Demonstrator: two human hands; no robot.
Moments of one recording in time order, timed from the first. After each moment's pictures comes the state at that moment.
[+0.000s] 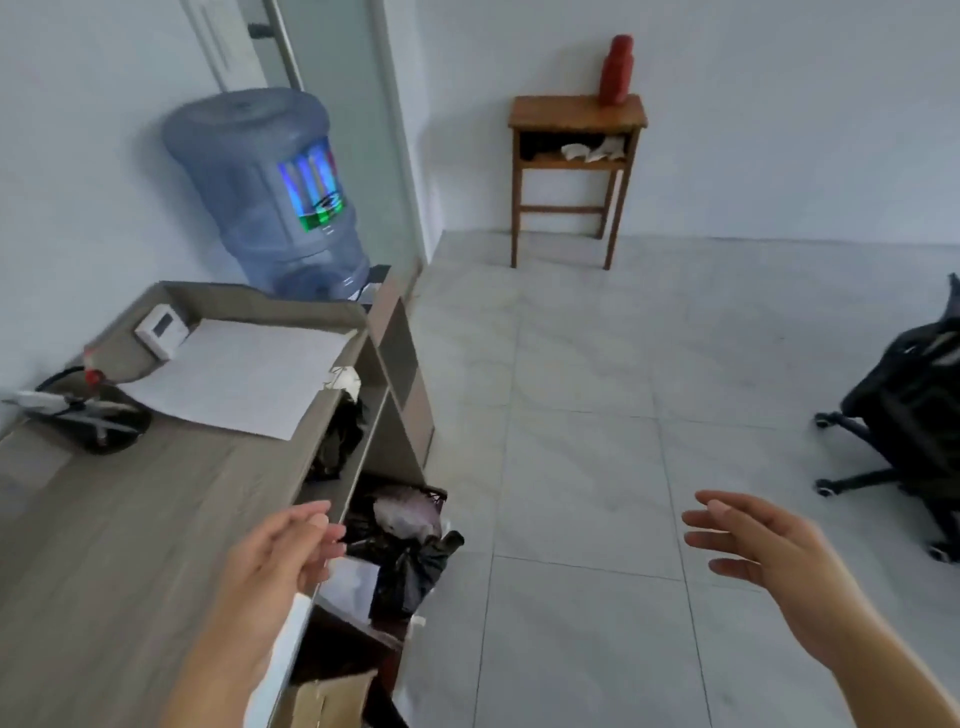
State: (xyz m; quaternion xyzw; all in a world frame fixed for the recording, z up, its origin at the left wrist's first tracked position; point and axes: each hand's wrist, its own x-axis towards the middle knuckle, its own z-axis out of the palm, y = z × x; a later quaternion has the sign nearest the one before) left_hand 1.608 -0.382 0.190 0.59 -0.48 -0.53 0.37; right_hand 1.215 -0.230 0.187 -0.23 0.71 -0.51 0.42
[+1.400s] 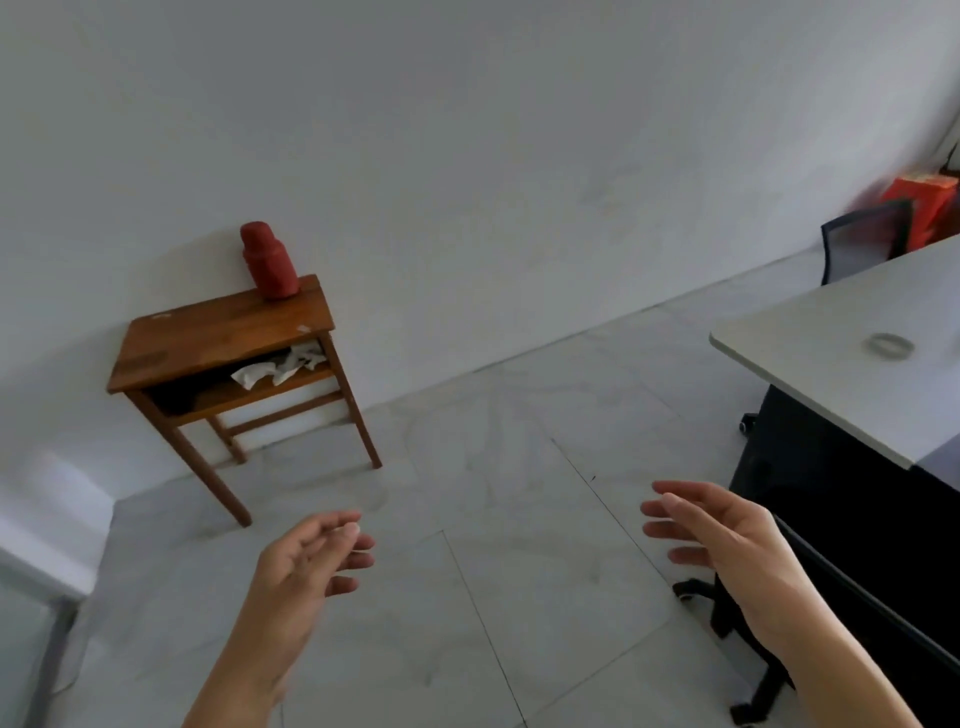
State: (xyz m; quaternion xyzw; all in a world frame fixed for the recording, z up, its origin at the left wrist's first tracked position) left_hand 0.716 -0.957 0.237 0.36 -0.68 -0.61 0.20; right_hand 0.499 -0.662 0.240 -0.10 0.74 -0.64 0.19
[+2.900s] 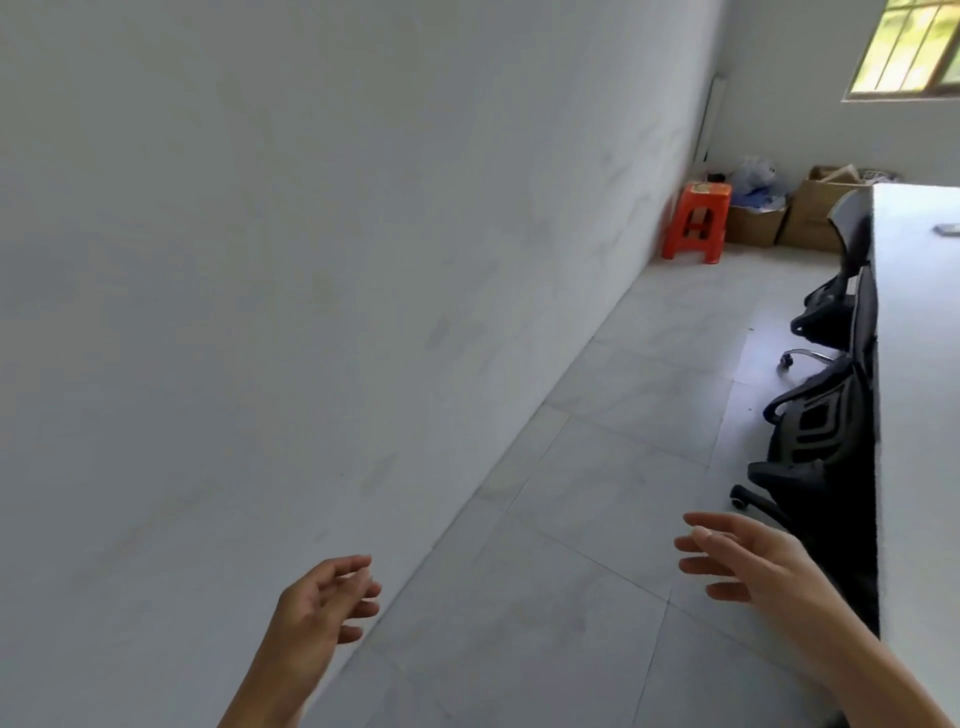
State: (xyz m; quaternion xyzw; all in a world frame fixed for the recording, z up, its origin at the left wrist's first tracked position) left_hand -0.363 -1.370 0.197 0.21 -0.76 -0.61 0.00; right_hand -0.416 -0.975 0.189 0.11 0.76 -0.64 0.07
